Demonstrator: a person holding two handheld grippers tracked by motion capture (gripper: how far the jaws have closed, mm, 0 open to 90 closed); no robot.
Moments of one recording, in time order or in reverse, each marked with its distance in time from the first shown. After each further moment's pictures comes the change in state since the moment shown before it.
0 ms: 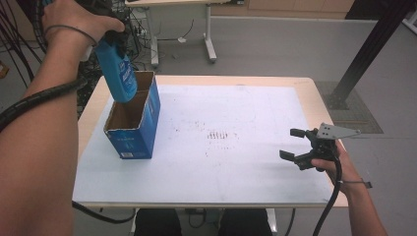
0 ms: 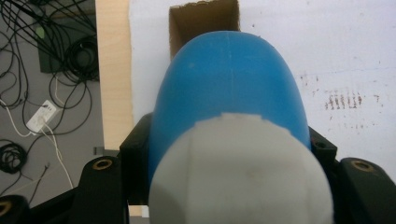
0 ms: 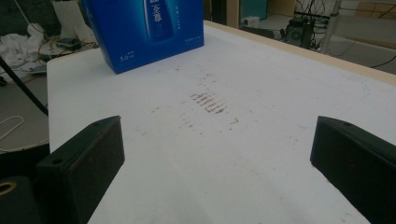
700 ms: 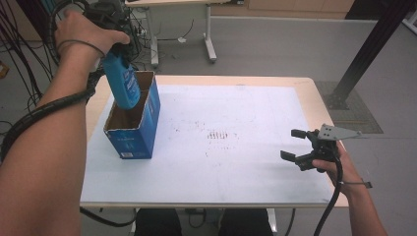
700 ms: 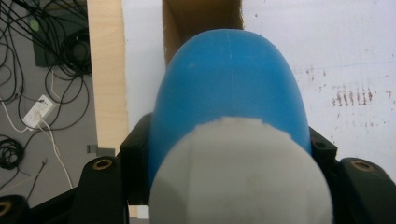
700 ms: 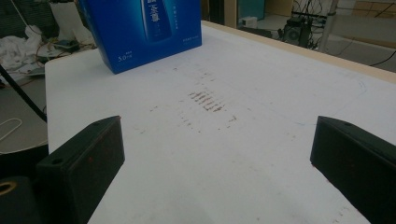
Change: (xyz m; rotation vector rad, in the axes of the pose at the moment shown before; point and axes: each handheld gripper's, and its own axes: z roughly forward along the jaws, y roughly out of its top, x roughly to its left) left arm -0.007 0.001 0.026 0.016 0.005 -0.004; right arm 0.000 -0.005 -0.003 -0.004 -0.007 0.005
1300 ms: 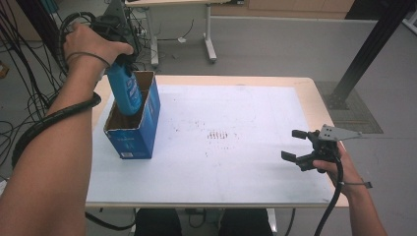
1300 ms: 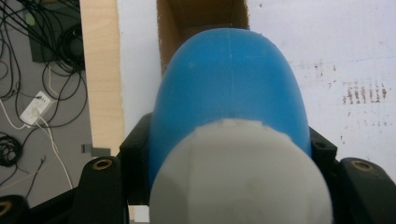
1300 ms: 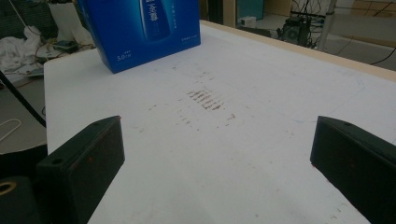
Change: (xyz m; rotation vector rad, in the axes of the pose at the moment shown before) left arm -0.002 0.000 0.027 0.026 0.007 0.007; right arm 0.000 -0.002 -0.001 -0.002 -0.003 0.007
